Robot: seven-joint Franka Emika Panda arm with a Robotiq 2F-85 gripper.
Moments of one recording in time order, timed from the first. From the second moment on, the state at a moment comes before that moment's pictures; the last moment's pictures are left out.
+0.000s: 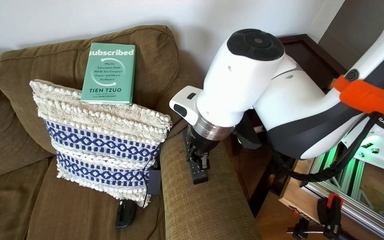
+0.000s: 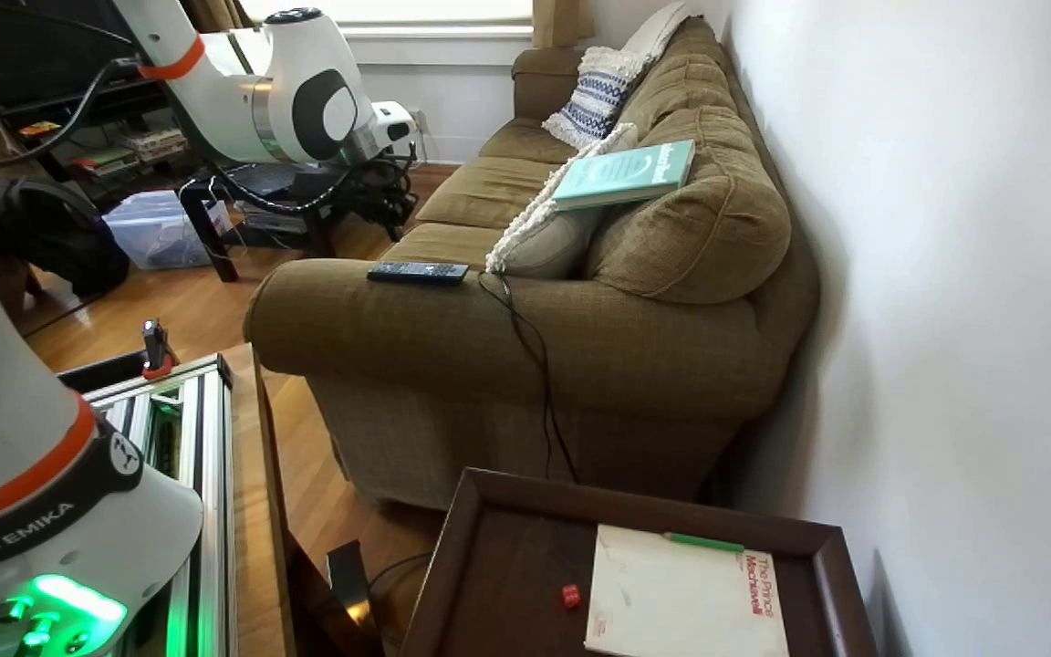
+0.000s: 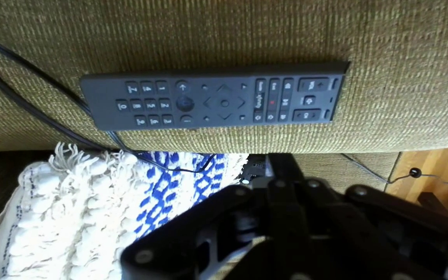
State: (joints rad) arm 0.74 0.33 0.06 -2.47 -0.16 3.08 0.05
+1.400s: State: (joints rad) arm 0.66 0.44 0.15 -2.43 -0.16 3.13 0.03
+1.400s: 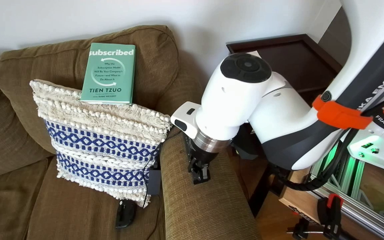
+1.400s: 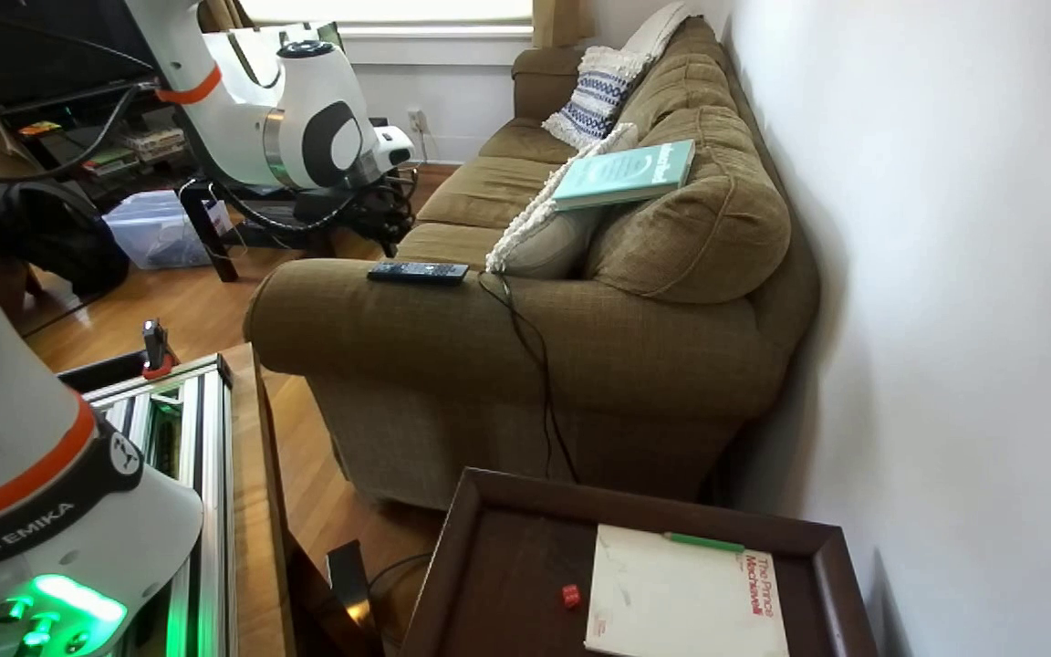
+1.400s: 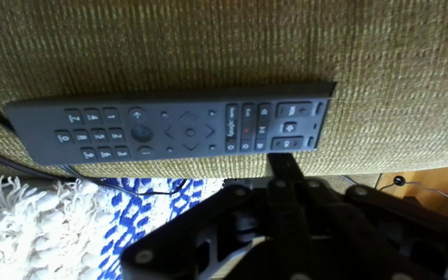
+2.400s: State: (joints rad) arm 0.65 0.47 0.17 -2.41 -0.16 3.13 0.03
